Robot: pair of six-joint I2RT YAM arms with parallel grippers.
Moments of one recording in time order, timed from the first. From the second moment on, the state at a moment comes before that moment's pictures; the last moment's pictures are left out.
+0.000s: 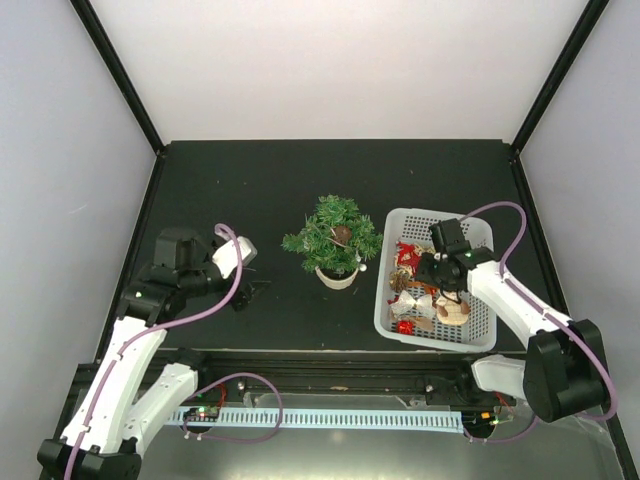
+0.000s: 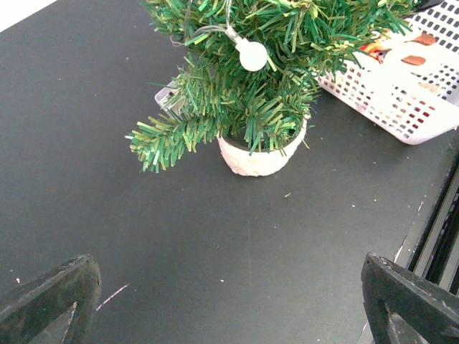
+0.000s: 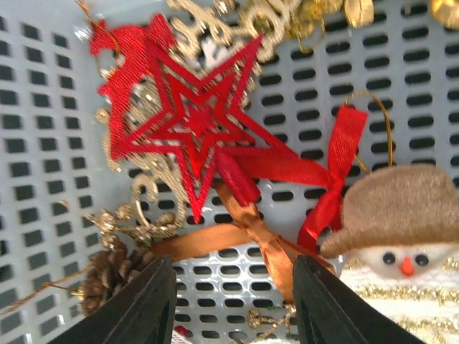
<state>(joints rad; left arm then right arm) -0.21 0.72 0.81 -0.81 0.57 0.43 0.30 1.23 0.73 -0.65 0.02 0.61</state>
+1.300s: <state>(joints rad) -0.21 0.88 0.91 -0.84 0.62 0.43 0.29 1.17 0.57 -0.70 -0.10 0.65</state>
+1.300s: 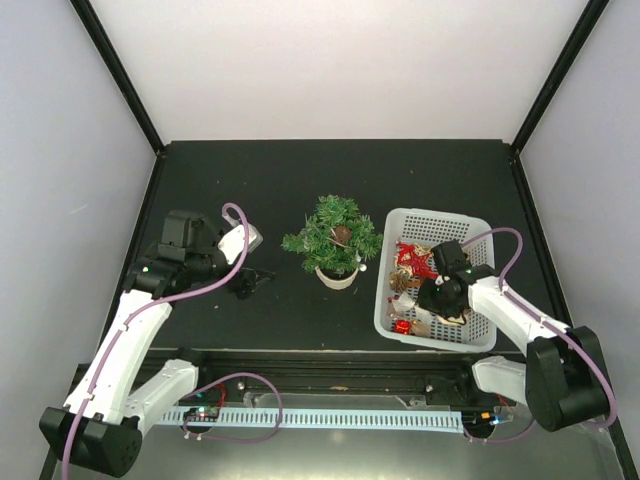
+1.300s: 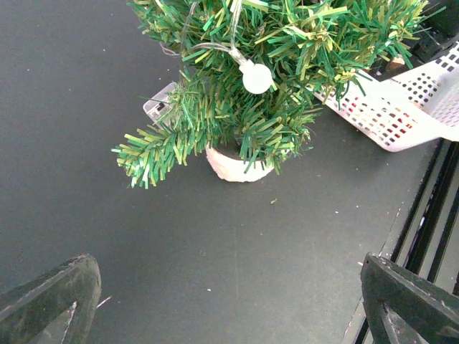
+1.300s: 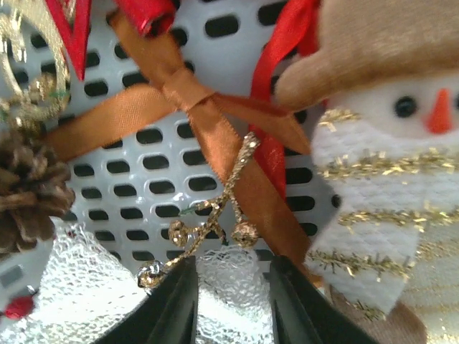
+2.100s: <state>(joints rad) -0.21 0.93 0.92 -0.85 0.66 0.44 0.30 0.82 0.82 -0.90 -0.05 0.60</state>
